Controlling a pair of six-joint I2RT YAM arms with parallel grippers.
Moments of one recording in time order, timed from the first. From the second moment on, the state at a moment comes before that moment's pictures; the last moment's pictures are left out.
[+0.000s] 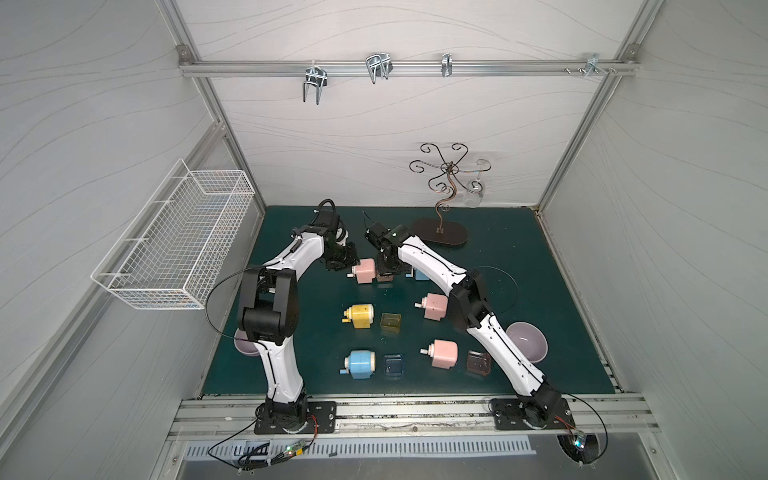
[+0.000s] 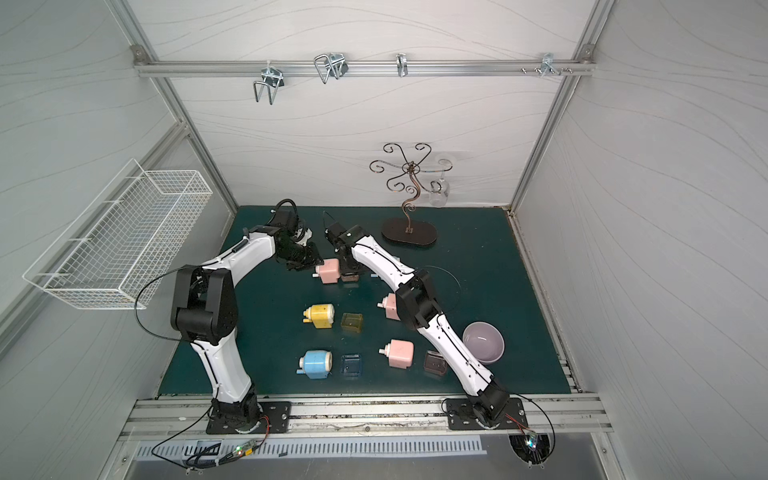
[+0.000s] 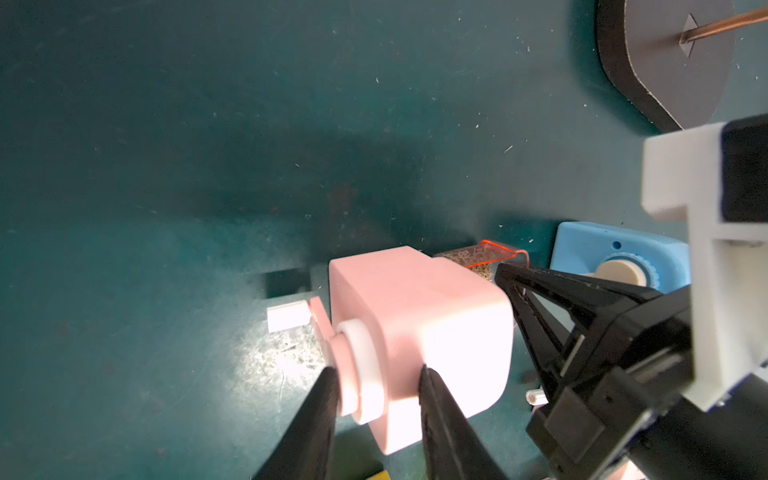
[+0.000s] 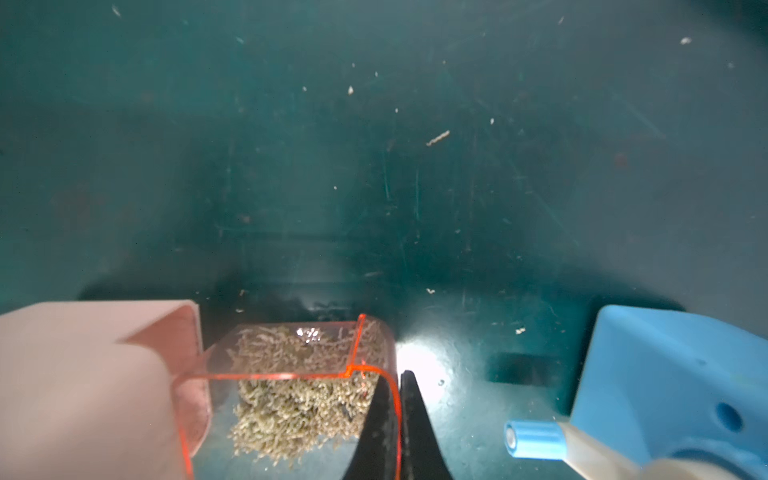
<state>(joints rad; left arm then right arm) -0.14 1.92 1.46 -0.76 0.37 -0.34 0.83 2.69 2.65 -1.30 0.18 0.59</state>
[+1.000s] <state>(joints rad) -0.15 1.92 1.46 -0.76 0.37 -0.34 0.83 2.71 2.68 -1.30 0.12 0.58</state>
